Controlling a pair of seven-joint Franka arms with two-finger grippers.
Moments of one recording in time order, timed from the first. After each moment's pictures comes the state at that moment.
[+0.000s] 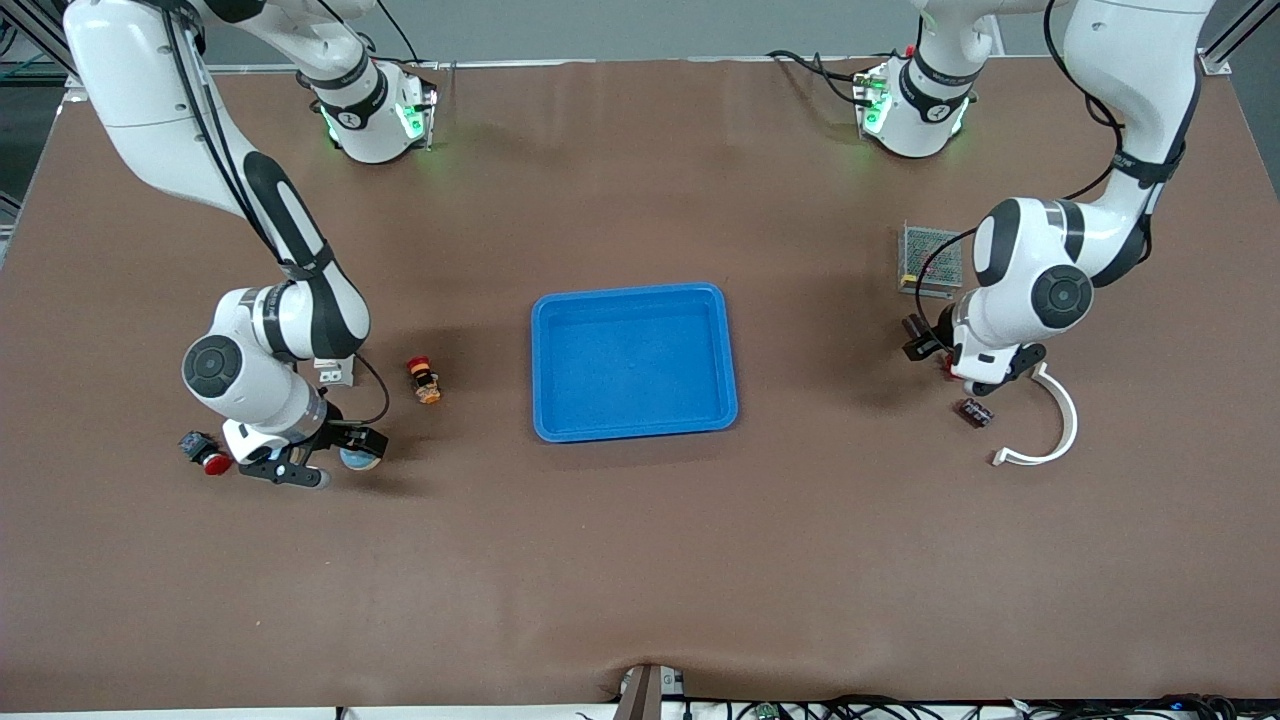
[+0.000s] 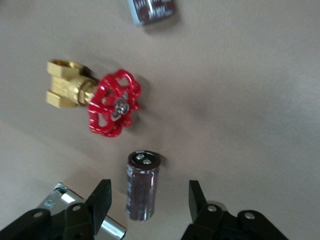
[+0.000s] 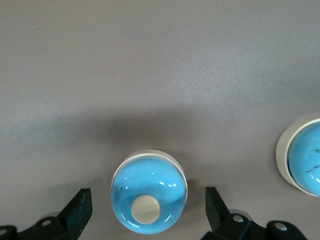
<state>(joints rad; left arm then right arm) 0.02 0.32 -0.14 -2.28 0.00 2.35 -0.68 0.08 0.59 0.00 -1.92 0.04 2.58 0.22</state>
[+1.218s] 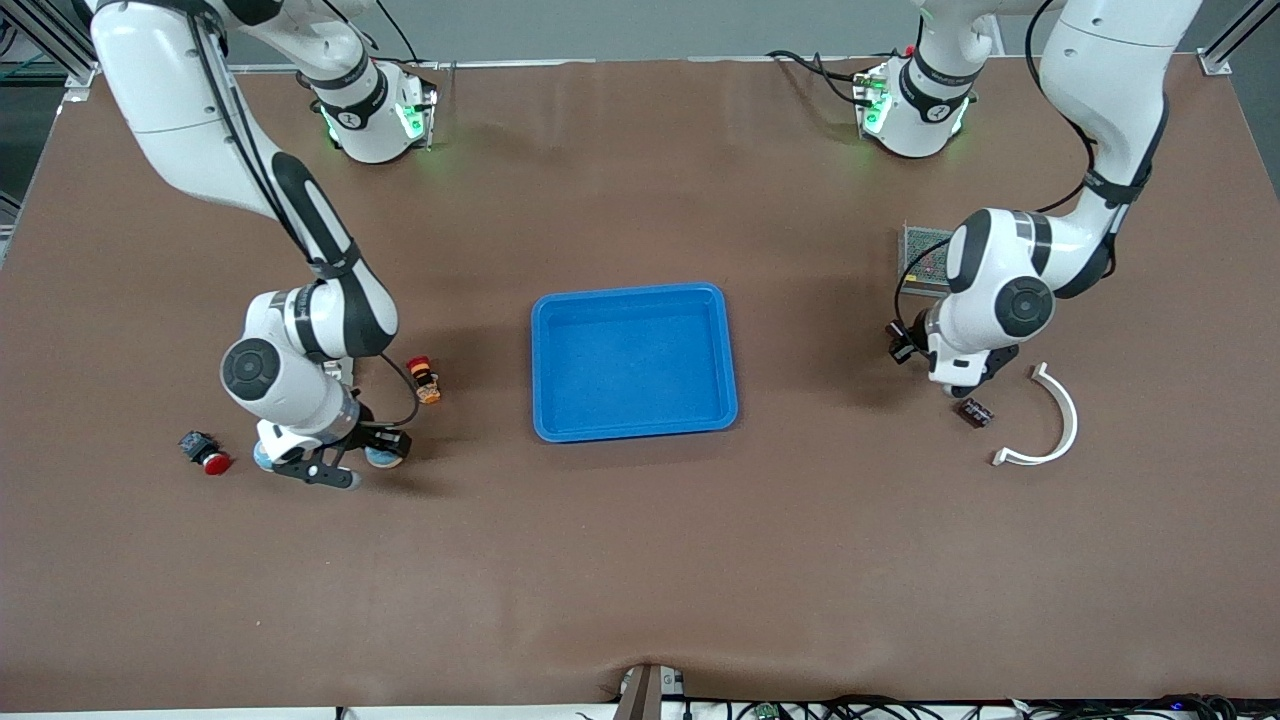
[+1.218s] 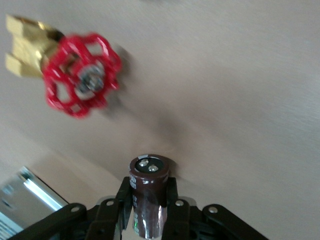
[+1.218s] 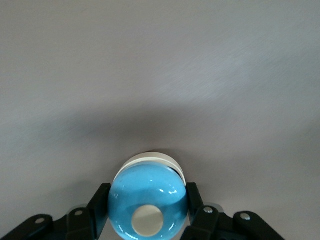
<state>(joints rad) -0.05 0.36 -0.14 -2.27 0.00 2.38 -0.88 0.16 0.59 0.01 -1.88 0.04 2.50 0.36</state>
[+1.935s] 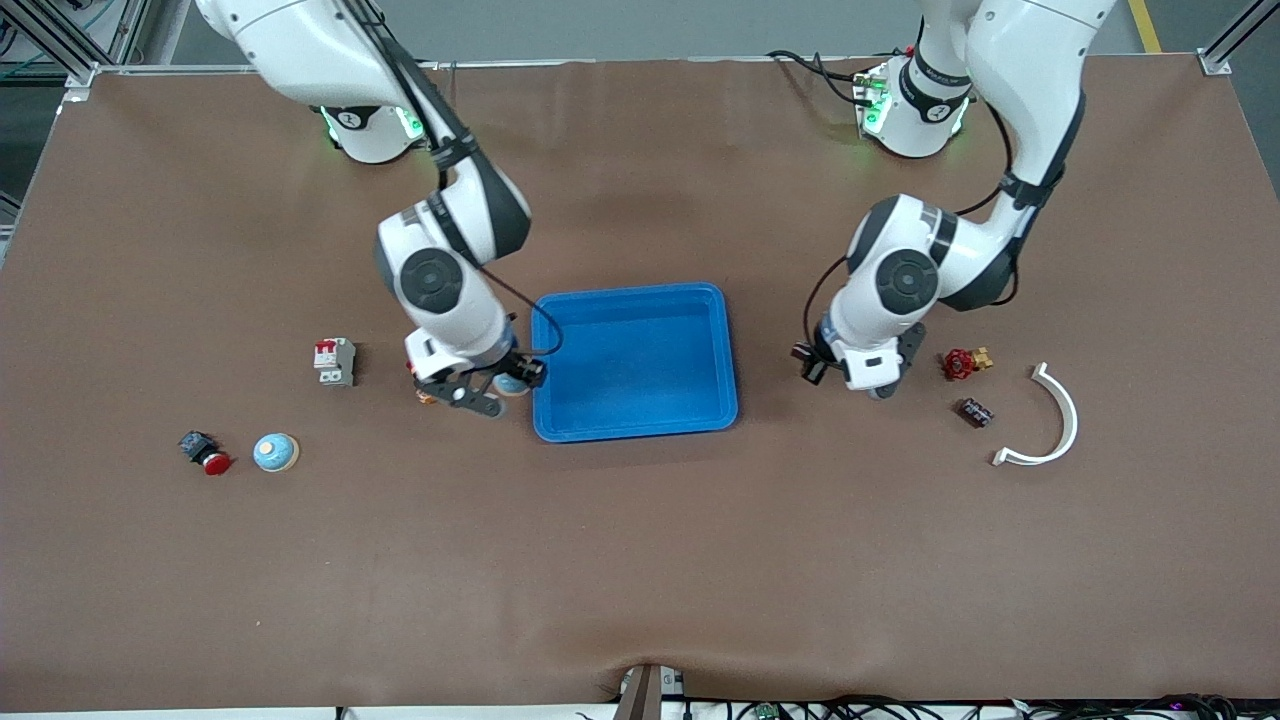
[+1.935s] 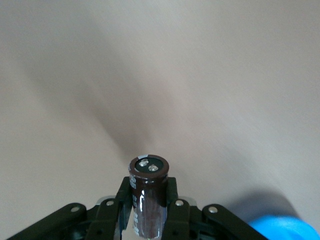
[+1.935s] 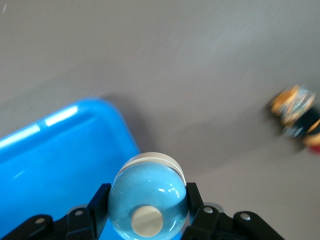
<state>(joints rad) -0.23 0.41 -0.26 -2.04 0.00 2.39 -1.51 0.55 0.46 0.02 -1.88 0.05 2.32 0.90</state>
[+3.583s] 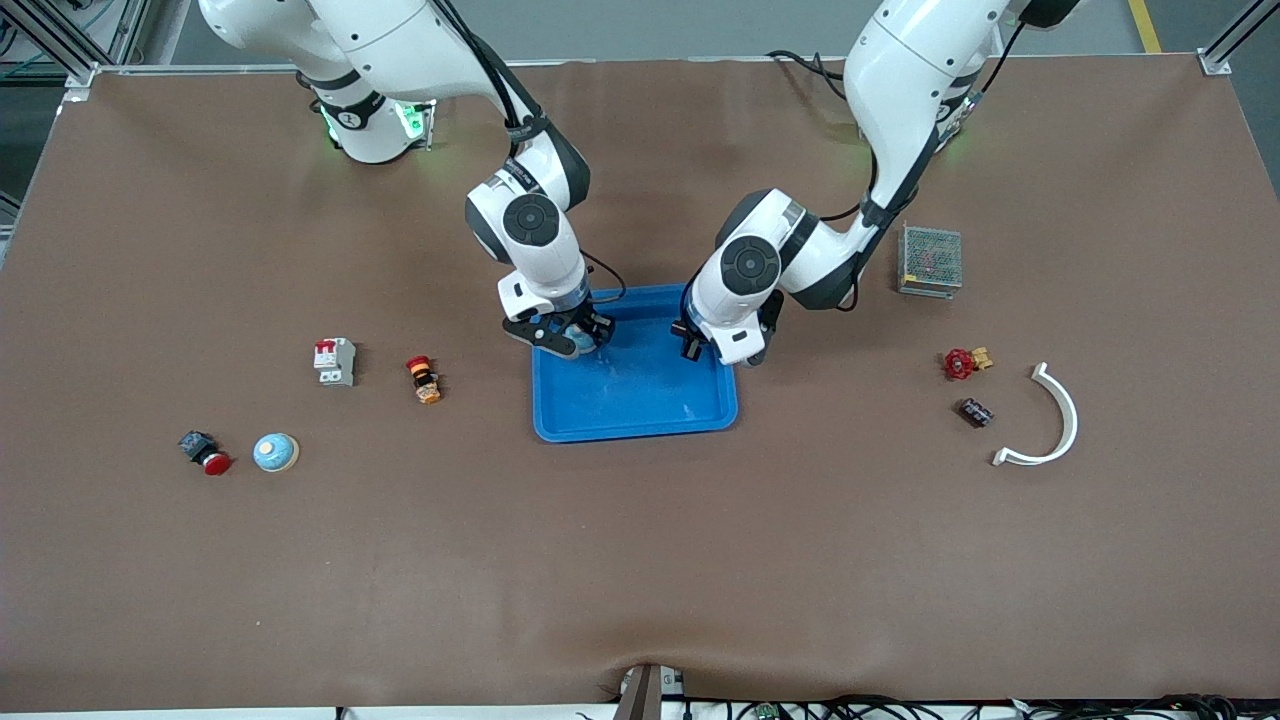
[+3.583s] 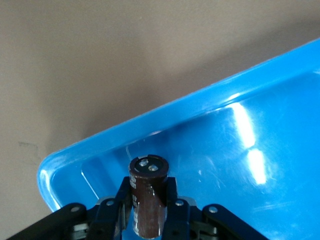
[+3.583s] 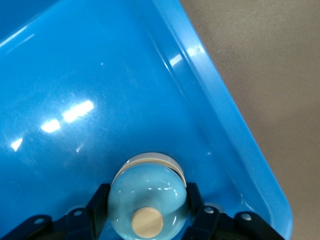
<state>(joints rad) -0.48 0.61 -0.27 -1.88 -0.10 2.44 -1.85 0.73 0.52 0.02 -2.06 0.05 2.66 1.17</state>
